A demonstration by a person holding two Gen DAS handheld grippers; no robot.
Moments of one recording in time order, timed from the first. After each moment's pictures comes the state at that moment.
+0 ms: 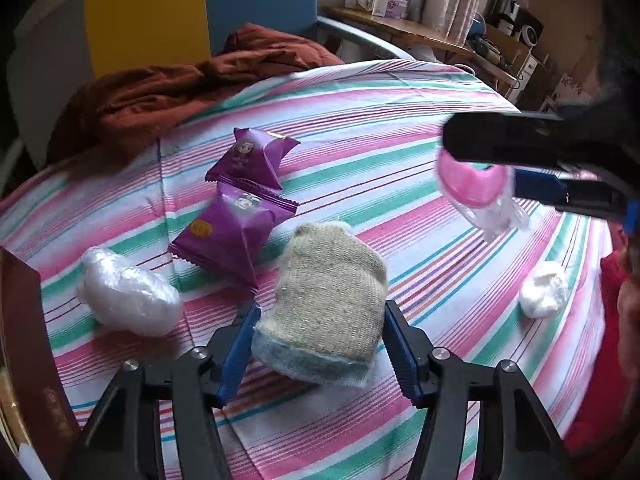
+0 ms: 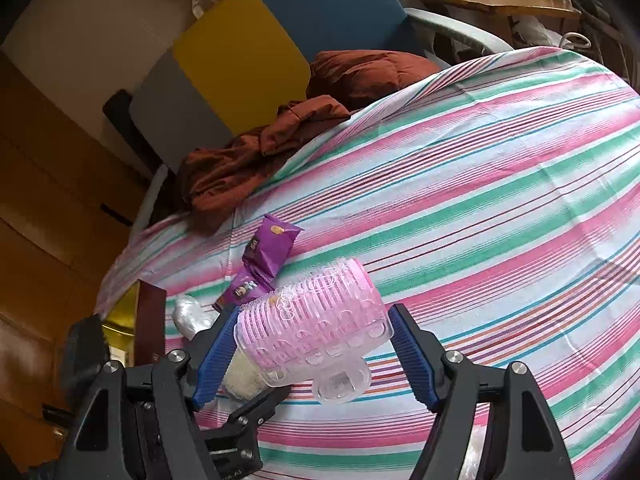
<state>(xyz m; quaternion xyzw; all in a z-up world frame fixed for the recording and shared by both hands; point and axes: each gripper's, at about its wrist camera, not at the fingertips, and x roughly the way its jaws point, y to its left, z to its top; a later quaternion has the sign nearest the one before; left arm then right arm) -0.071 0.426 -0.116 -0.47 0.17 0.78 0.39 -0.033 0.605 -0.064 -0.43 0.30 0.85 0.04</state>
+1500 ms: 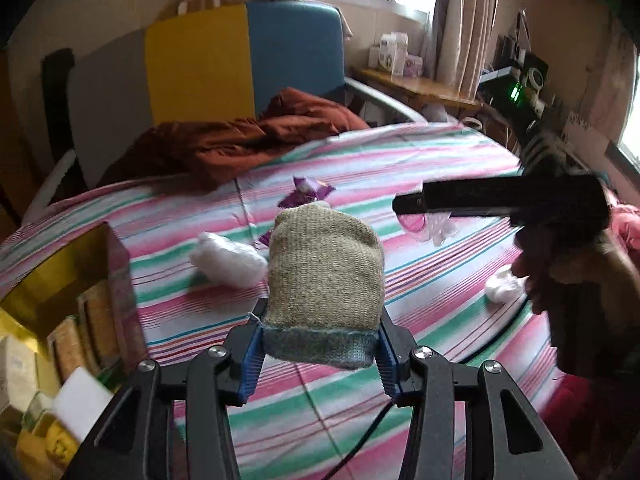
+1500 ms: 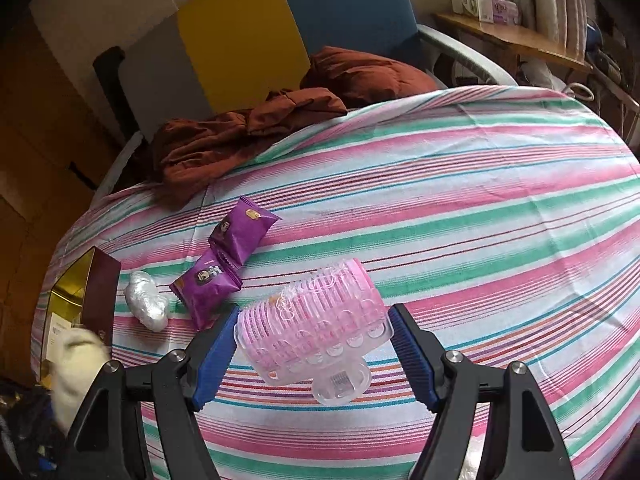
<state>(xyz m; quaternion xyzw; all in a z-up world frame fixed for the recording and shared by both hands) -0.020 0.338 -0.044 -0.39 0.13 0.84 0.36 -0.043 0.583 -0.066 -0.46 0.20 0.86 0.08</state>
